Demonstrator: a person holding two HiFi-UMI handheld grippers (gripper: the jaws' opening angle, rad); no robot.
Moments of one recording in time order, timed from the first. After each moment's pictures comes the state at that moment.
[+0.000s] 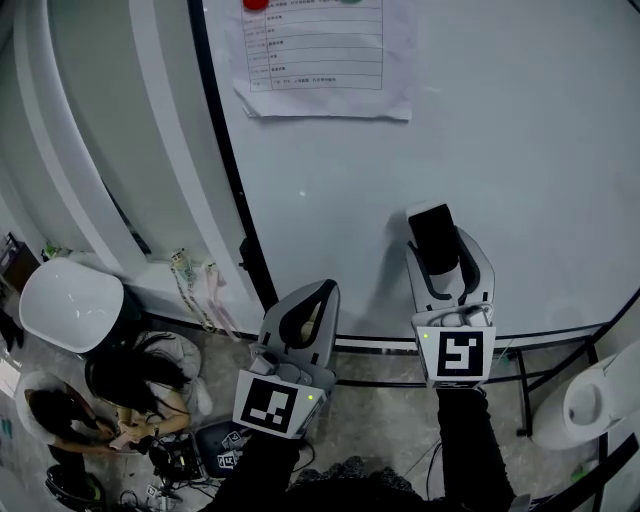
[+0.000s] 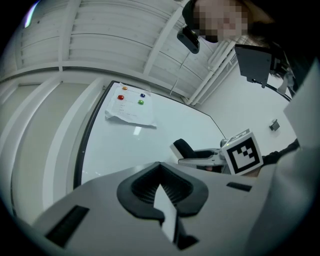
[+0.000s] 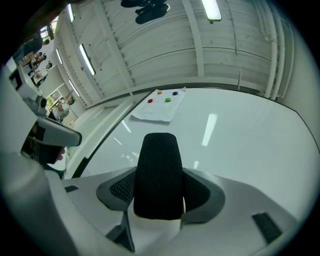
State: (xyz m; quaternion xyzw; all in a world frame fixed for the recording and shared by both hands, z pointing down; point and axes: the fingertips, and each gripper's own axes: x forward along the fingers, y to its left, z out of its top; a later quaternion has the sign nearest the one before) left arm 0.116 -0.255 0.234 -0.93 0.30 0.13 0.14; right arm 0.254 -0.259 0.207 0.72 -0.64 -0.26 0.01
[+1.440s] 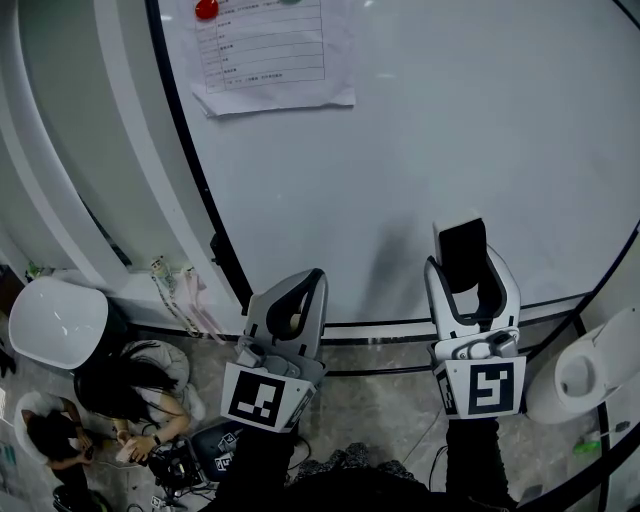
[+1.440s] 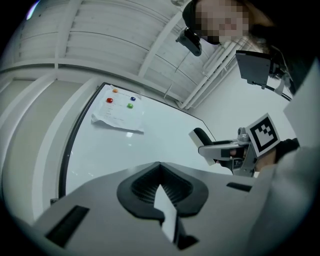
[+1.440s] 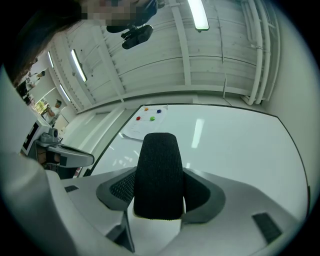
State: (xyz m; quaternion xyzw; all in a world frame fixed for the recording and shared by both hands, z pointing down) left arm 0.137 -0.219 0.226 -0.94 0.26 0.14 0.16; right arm 0.277 -0.144 0.189 0.74 -0.61 -0.27 -0.02
